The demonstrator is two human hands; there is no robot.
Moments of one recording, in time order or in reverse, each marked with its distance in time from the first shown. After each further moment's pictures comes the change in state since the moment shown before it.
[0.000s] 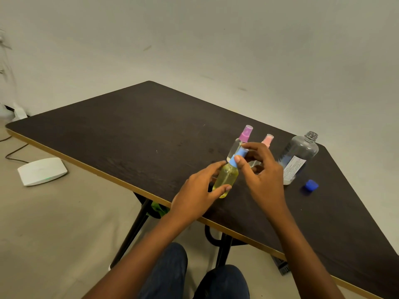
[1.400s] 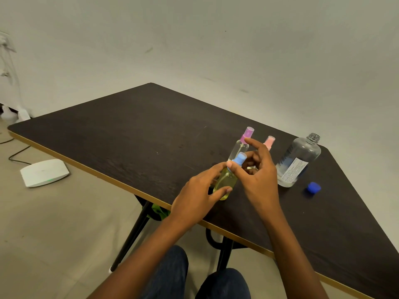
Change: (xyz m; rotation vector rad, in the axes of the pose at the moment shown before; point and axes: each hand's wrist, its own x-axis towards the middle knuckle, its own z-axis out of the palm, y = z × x) left_hand -0.001 -0.003 0.003 0.065 0.068 0.062; right_hand 0.000 -0.006 0.008 0.136 -0.009 0.218
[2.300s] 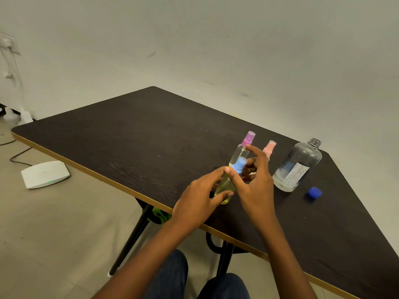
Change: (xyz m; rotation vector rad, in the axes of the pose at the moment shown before) left_hand 0.000 -0.001 0.001 0.006 0.019 0.010; right_hand -0.006 0.007 0.009 -0.088 0.023 -0.048
